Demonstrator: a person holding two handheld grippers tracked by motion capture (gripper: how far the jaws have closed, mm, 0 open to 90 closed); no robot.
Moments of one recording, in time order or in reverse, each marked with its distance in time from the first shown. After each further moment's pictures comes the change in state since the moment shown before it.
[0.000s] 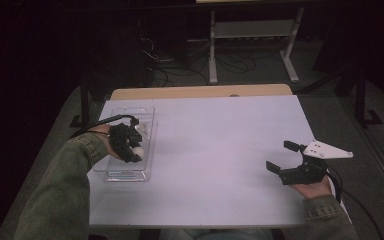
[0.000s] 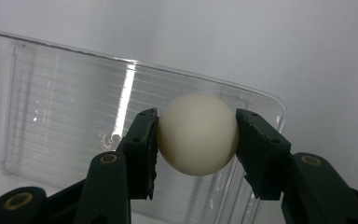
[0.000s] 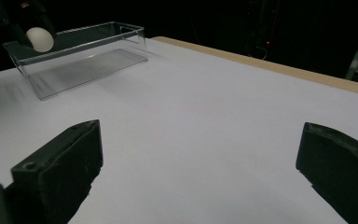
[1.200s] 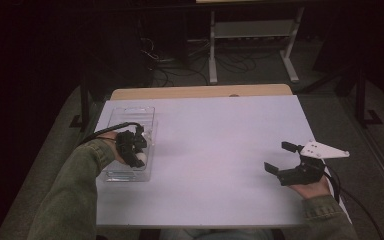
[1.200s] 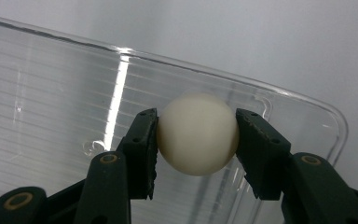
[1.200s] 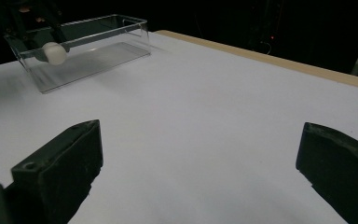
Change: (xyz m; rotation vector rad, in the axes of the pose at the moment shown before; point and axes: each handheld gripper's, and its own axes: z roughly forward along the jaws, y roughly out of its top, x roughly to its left) left arm 0.004 -0.002 0.040 0.026 -0.030 -0.031; right arm 0.001 -0.001 0.005 0.021 0.012 -0.009
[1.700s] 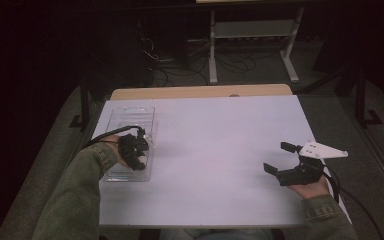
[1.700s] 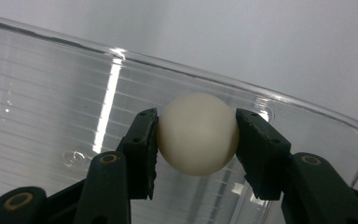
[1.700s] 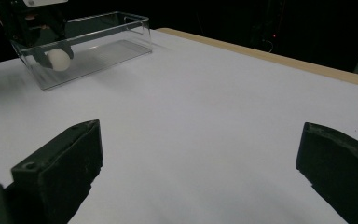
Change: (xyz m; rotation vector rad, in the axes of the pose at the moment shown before) left arm 0.000 -0.001 0.014 0.012 -0.019 -0.013; right arm 0.001 0.000 0.001 0.010 0.005 0.000
